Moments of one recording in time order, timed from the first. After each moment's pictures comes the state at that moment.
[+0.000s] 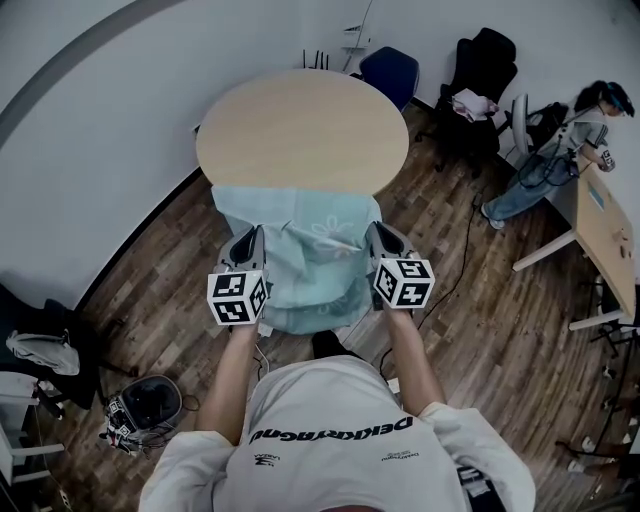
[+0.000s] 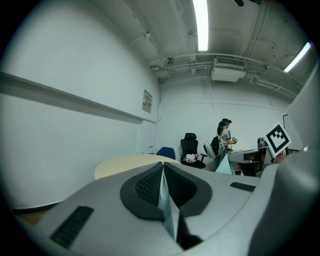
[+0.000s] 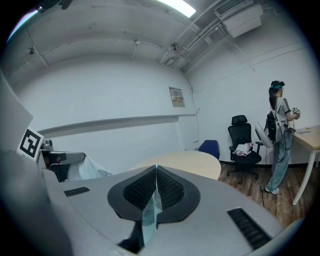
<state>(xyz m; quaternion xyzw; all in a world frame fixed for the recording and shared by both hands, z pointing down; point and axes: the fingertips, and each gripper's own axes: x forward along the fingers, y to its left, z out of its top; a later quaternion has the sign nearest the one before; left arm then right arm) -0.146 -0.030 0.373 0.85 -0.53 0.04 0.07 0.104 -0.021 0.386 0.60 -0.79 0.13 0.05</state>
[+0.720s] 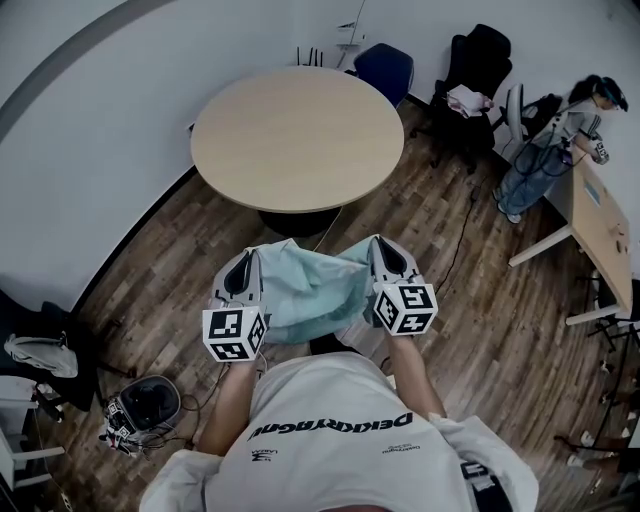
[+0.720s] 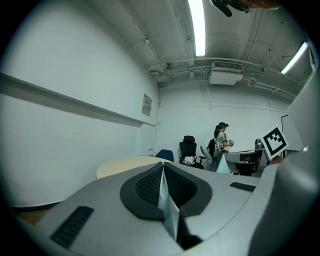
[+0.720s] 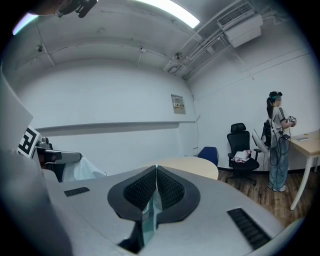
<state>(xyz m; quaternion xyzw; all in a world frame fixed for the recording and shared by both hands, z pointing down) -0.149 0.032 0.360 0.85 -0.53 0.03 0.06 0.102 0.029 0.370 0.61 -0.79 0.09 0.03</state>
